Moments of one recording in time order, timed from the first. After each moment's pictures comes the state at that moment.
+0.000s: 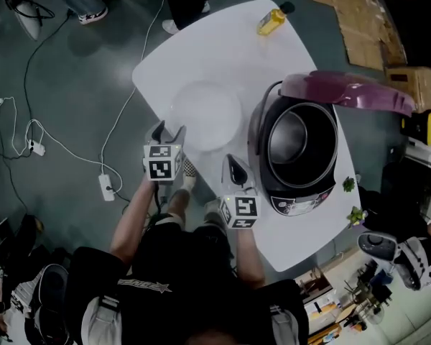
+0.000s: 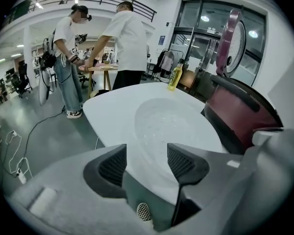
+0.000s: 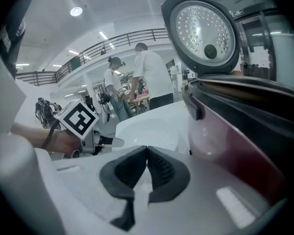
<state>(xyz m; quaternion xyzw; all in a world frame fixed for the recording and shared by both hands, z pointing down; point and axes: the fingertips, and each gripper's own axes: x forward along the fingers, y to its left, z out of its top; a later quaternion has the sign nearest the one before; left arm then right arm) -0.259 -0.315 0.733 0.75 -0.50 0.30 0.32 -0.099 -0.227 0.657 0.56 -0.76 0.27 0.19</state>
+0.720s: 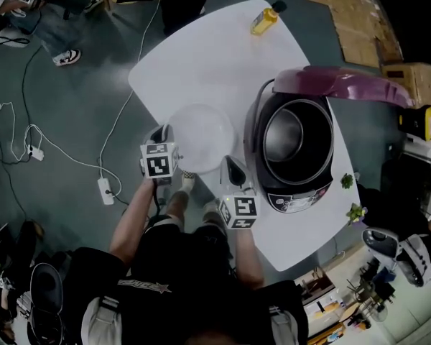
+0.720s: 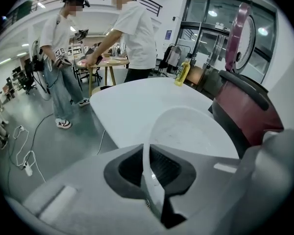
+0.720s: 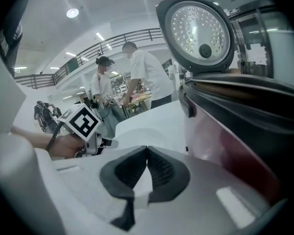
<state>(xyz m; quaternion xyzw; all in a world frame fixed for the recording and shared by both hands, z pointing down) -0.269 -0.310 0.745 0.72 -0.52 0.32 0.34 -0.092 -0.220 0.655 0.56 -0.75 0.29 0.18</state>
